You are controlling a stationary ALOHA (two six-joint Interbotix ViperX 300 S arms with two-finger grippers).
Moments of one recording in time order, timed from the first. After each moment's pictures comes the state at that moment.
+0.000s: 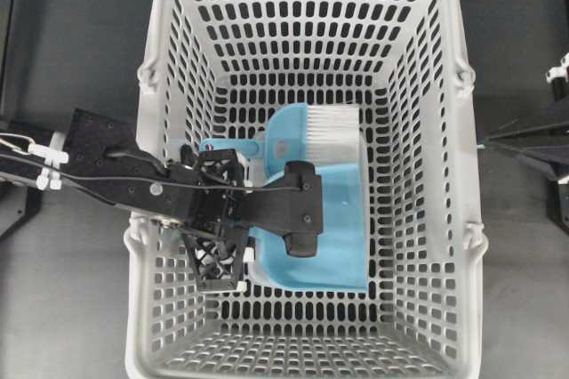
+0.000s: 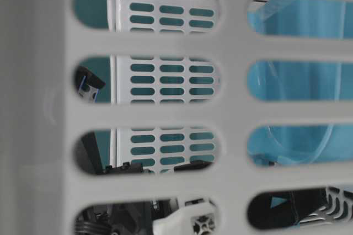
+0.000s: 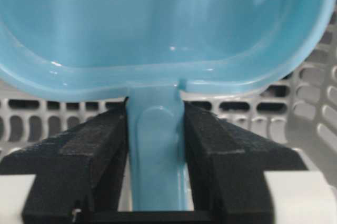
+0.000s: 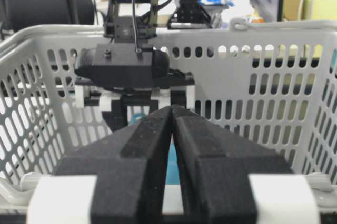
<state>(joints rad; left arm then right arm) -0.19 0.10 0.27 0.04 0.92 -0.24 0.04 -1.01 1.23 0.01 -0.24 0.02</state>
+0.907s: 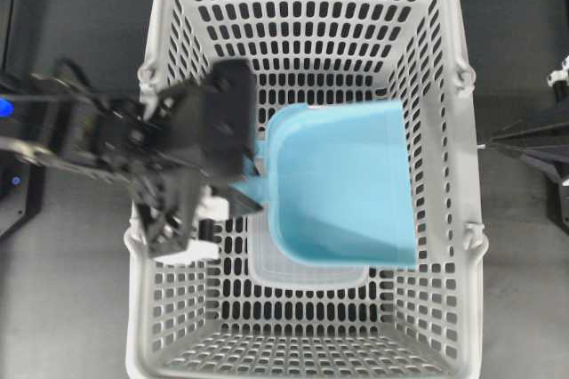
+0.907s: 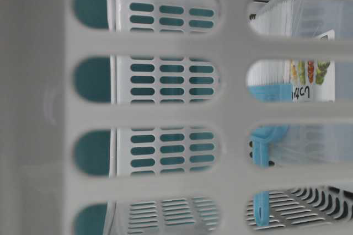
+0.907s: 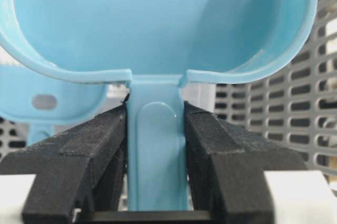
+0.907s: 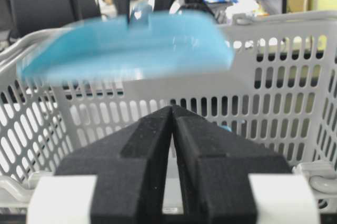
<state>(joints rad) -0.13 -0.23 0.19 0.04 0.83 -0.22 0.04 -1.03 1.24 0.01 -0.24 0.06</state>
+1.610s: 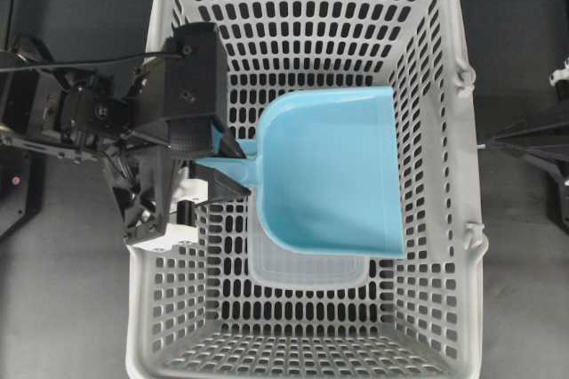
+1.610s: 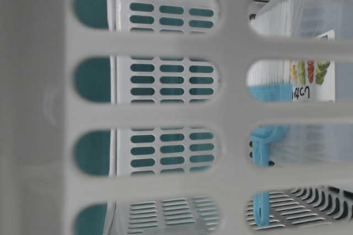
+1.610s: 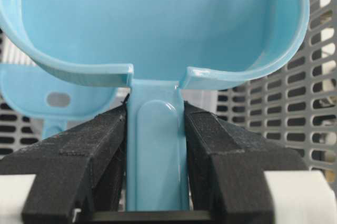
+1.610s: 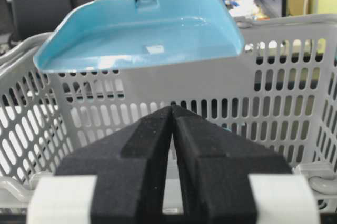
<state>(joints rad) -0.12 -0.27 0.18 0.04 0.86 -0.22 0.04 -1.04 1.25 0.01 -0.24 0.06</state>
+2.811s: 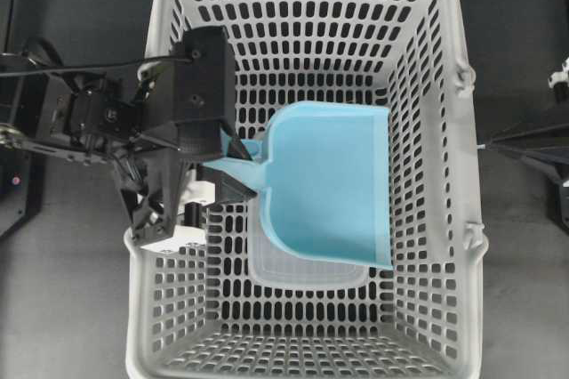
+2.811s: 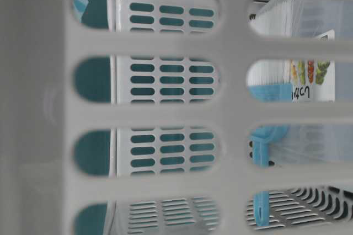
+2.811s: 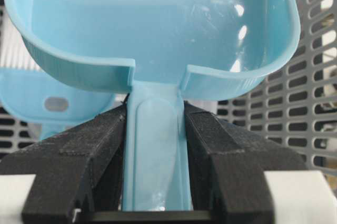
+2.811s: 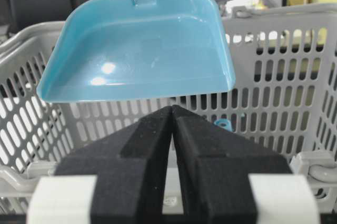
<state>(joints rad) -0.12 -0.25 0.18 0.04 0.84 -0.22 0.04 -1.04 1.26 0.01 -0.22 0.06</state>
